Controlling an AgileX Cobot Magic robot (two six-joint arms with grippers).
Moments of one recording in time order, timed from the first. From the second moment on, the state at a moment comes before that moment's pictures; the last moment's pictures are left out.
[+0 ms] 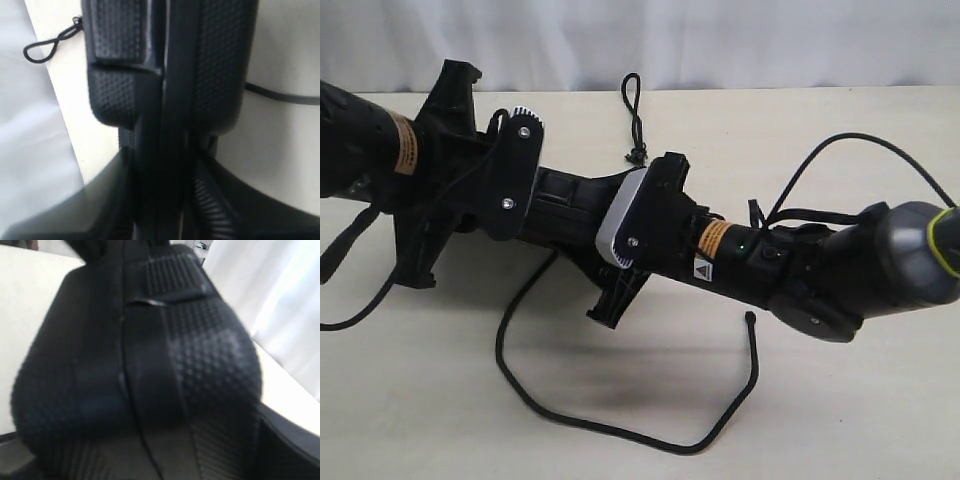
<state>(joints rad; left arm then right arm) -0.50 1.39 -0.87 0.40 0.51 0.89 0.61 1.88 -0.73 -0.45 -0.82 -0.14</state>
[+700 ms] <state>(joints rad) -0.44 1.01 -0.87 0.43 0.39 0.26 0.61 1.61 -0.73 -0.25 -0.52 0.28</state>
